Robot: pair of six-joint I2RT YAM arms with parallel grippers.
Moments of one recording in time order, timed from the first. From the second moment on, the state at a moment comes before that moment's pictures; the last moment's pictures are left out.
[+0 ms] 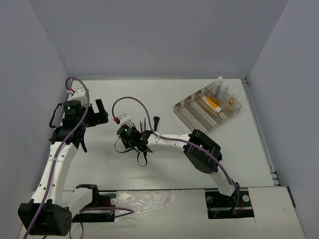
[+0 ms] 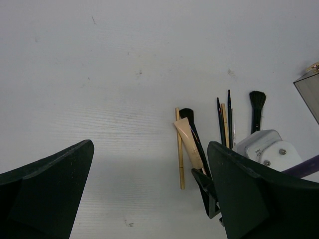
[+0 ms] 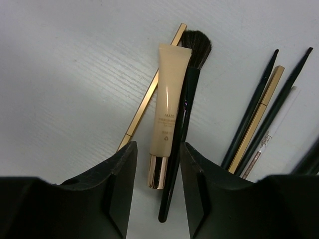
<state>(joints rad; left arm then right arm) -0.02 1.01 0.99 -0.51 0.07 -0.23 1.11 2.14 1.52 -0.16 0.40 0.35</state>
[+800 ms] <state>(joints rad) -0.02 1.01 0.99 -0.51 0.07 -0.23 1.11 2.22 1.55 -0.15 0.40 0.37</state>
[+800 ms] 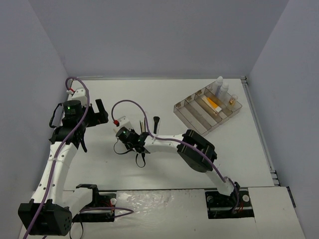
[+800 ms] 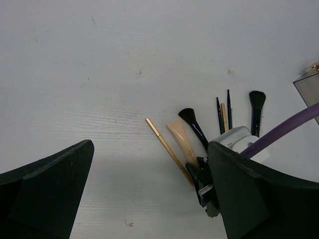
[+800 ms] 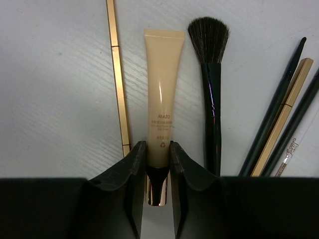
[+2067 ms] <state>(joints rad) -0.02 1.01 0.99 -0.52 0.05 -0.23 0.25 1.82 1.38 -0.35 0.50 -0.51</state>
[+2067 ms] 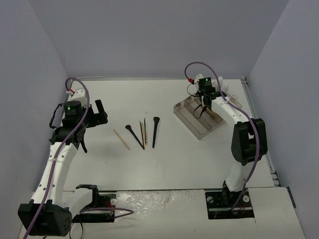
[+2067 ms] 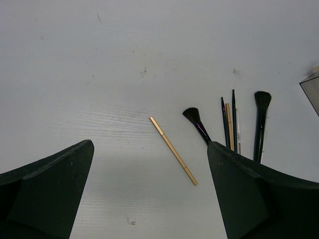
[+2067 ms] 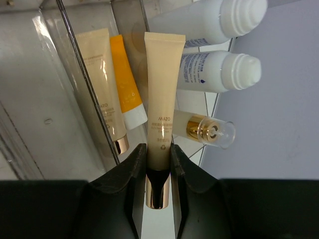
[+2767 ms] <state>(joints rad) -0.02 1.01 0.99 -0.52 0.04 -0.23 0.22 1.93 1.38 -0.31 0.47 -0.52</state>
